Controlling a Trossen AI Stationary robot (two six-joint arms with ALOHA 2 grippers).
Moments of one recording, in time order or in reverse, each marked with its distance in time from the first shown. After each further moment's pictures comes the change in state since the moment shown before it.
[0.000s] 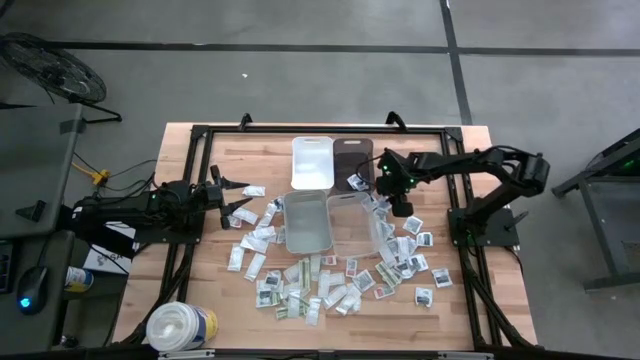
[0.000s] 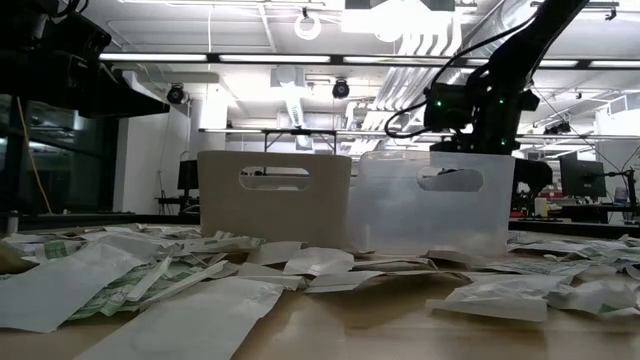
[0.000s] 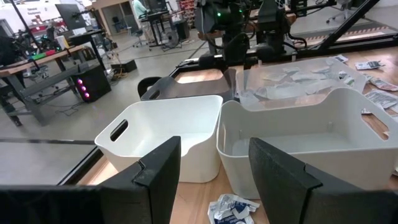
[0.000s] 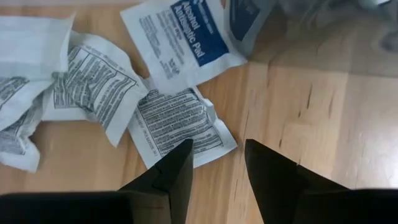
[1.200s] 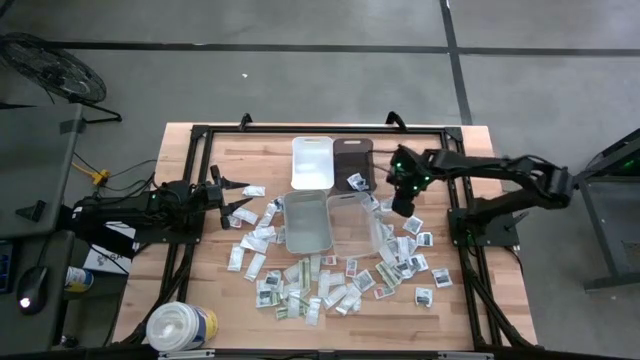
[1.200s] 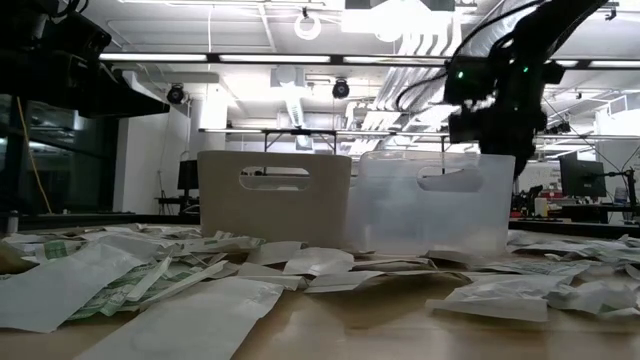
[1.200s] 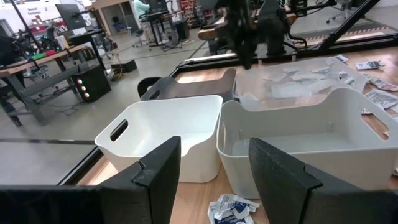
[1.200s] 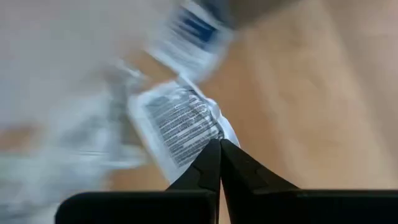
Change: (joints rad) left arm 0.000 0.000 0.000 0.000 0.000 0.000; right arm -0.020 -0.252 -0.006 -0.209 -0.165 0.572
